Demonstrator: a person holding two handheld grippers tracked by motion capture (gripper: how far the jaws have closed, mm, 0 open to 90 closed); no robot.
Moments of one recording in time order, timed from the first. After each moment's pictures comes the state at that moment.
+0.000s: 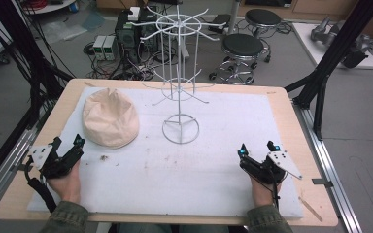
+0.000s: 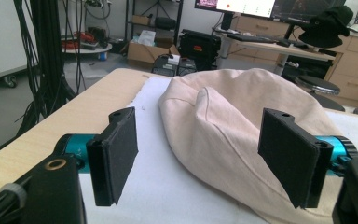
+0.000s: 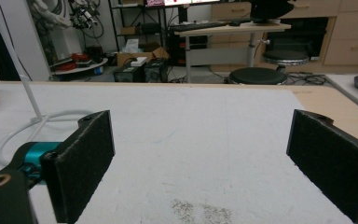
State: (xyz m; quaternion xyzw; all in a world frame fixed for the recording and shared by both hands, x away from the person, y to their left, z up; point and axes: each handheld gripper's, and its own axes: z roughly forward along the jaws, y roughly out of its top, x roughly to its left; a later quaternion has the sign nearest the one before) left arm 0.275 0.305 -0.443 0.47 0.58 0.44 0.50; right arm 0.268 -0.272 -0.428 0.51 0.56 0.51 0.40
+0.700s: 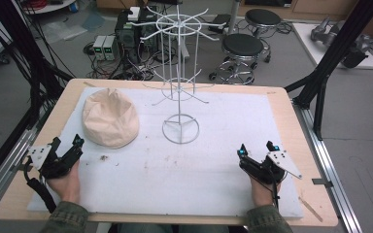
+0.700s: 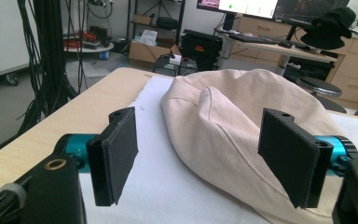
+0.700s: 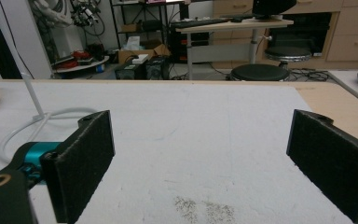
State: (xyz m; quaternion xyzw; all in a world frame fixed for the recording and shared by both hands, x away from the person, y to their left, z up) left arm 0.276 0.307 -0.444 0.46 0.59 0.44 0.50; right arm 0.268 -0.271 -0.428 0.51 0.57 0.51 0.40
